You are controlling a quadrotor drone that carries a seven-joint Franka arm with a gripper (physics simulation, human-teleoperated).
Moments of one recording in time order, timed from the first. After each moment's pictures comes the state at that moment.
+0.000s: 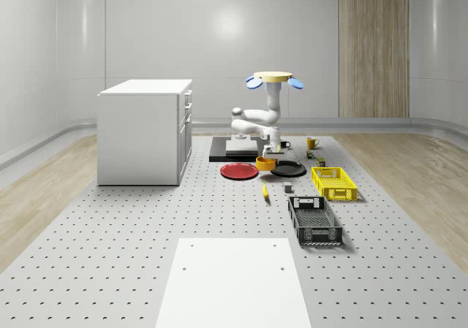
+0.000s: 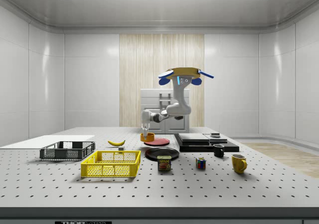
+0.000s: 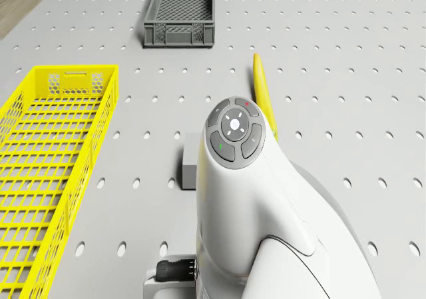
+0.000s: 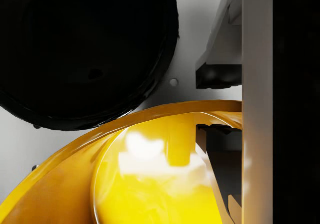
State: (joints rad) arm -1.21 -1.54 1.29 -2.76 -1.84 1.64 1.60
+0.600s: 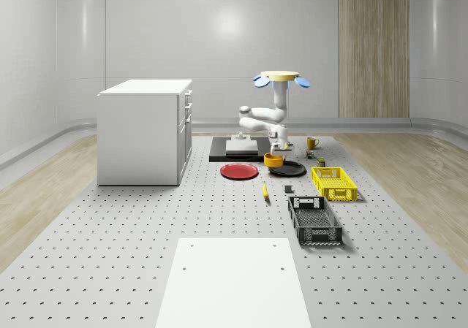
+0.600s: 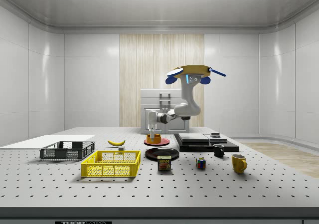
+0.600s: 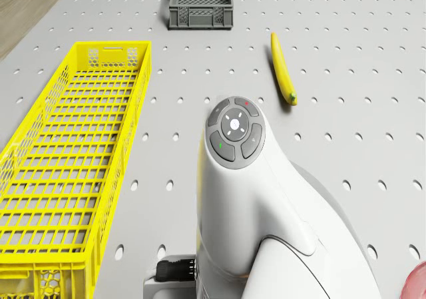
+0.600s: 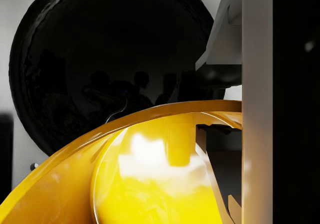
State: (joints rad) arm -1.21 -1.54 1.29 -2.76 -1.84 1.65 1.60
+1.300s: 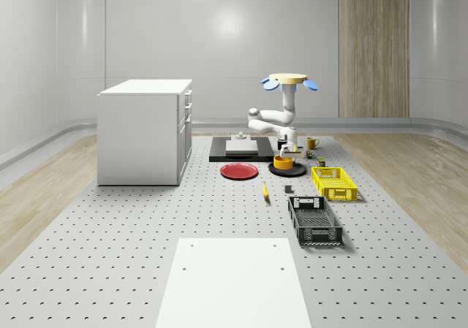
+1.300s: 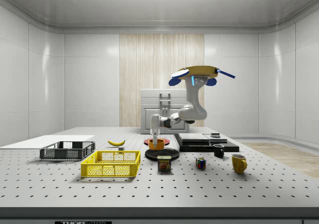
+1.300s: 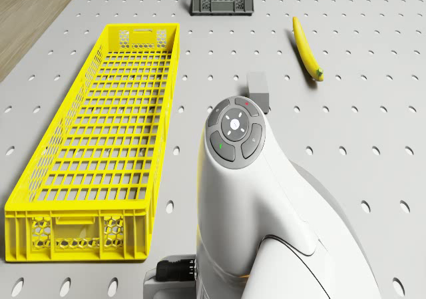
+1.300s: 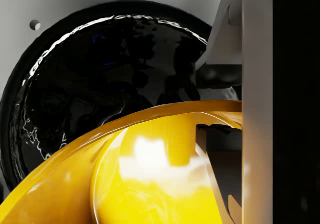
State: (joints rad) arm -1.21 -1.54 1.29 -2.76 -1.84 1.65 1.60
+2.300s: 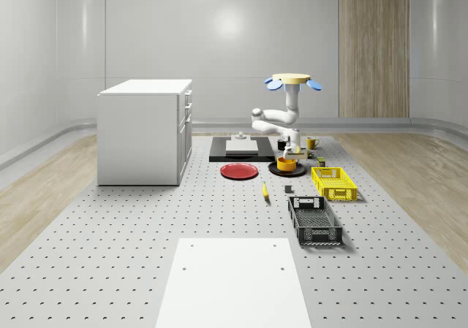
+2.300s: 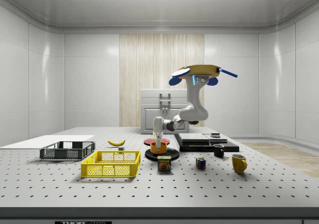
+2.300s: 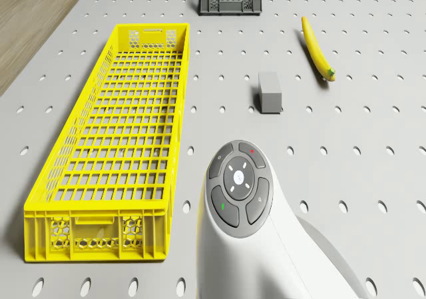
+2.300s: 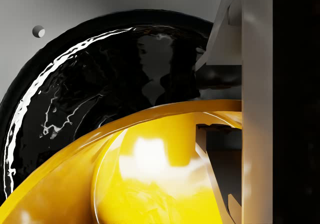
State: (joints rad) arm -1.12 -1.55 1.18 -2.82 -1.94 1.67 1.53
